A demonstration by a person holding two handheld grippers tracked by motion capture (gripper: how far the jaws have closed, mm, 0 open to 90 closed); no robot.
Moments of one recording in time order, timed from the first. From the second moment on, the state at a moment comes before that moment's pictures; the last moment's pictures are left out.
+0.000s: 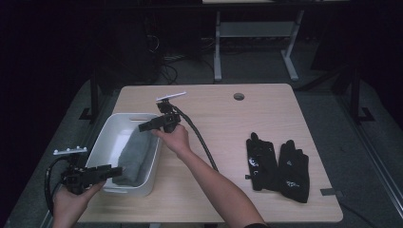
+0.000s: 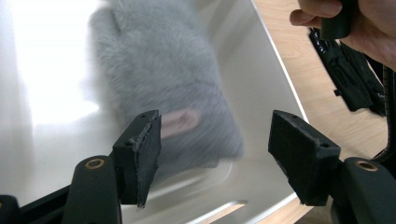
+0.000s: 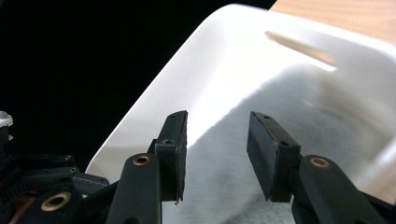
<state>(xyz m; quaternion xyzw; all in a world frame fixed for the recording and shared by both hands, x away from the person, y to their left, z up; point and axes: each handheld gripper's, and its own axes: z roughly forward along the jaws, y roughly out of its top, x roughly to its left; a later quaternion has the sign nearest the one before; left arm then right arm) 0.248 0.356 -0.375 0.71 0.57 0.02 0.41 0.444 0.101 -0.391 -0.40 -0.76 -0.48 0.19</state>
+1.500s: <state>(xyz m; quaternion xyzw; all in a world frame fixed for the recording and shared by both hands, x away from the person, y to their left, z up) 0.268 0.302 -0.346 0.72 0.52 0.01 0.46 0.441 0.012 -0.360 -0.40 -0.72 -0.53 0.20</state>
